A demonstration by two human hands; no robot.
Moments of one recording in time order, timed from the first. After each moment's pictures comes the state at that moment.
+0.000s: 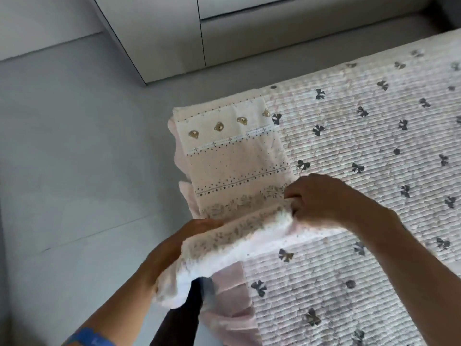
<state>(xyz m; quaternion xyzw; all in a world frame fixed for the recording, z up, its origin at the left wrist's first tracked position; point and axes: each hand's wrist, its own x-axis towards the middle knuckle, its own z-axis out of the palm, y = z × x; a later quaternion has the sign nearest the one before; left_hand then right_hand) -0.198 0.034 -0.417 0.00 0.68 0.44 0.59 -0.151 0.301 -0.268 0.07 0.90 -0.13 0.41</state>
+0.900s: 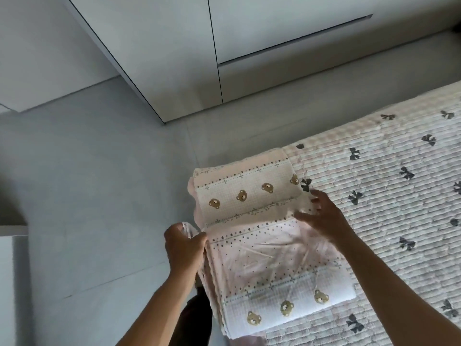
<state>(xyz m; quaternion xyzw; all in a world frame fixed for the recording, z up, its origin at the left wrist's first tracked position) -0.355 0.068 -0.417 -0.25 0.85 0.41 0.22 -0.281 0.362 -0.413 0.40 0.75 -0.49 0.18</state>
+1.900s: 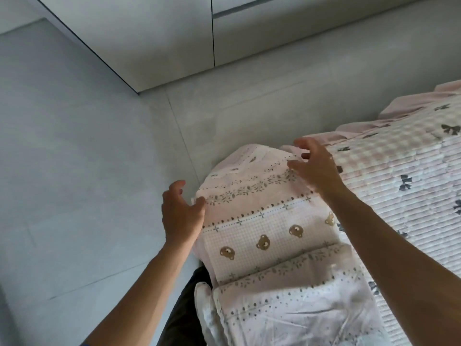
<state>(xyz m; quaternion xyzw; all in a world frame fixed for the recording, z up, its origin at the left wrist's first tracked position) -0.550 0.106 -0.505 -0.16 0.88 0.32 0.31 -0.514 0.387 -0.488 0.42 0.79 -0.42 0.17</state>
